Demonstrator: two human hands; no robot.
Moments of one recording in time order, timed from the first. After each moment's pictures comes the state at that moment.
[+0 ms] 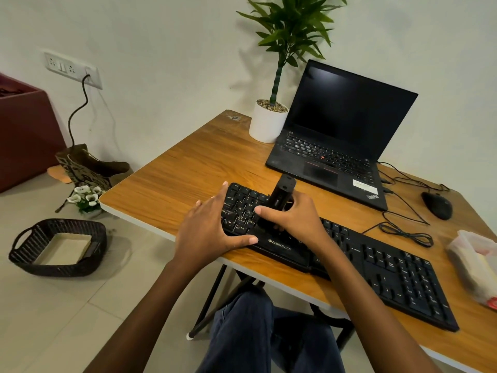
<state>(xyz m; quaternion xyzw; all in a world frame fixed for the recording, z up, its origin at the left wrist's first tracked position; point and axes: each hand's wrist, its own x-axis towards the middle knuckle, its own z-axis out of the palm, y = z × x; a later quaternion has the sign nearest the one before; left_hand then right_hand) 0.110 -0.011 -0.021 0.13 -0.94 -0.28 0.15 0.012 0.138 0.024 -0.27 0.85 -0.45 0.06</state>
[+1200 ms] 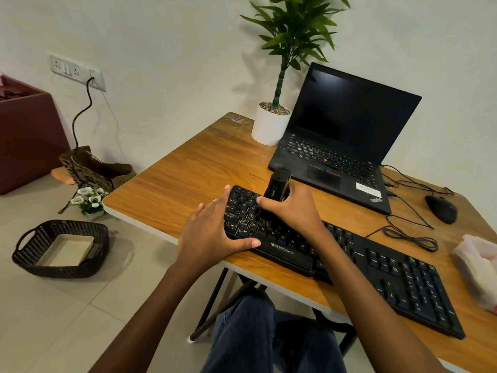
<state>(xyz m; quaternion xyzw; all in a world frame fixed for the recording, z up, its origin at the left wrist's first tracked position) 0.103 -0.019 -0.037 0.11 -0.94 -0.28 0.17 -0.001 0.120 0.033 -0.28 0.88 -0.38 0.00</state>
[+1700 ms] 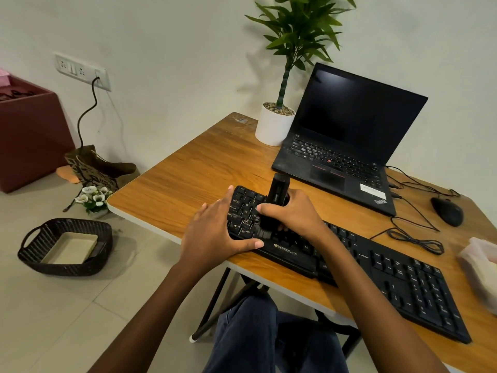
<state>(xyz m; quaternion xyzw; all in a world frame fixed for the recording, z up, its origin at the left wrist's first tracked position) 0.106 -0.016 -0.032 0.12 -0.94 -0.28 0.17 0.002 0.120 0.030 -0.29 0.85 -0.42 0.11</state>
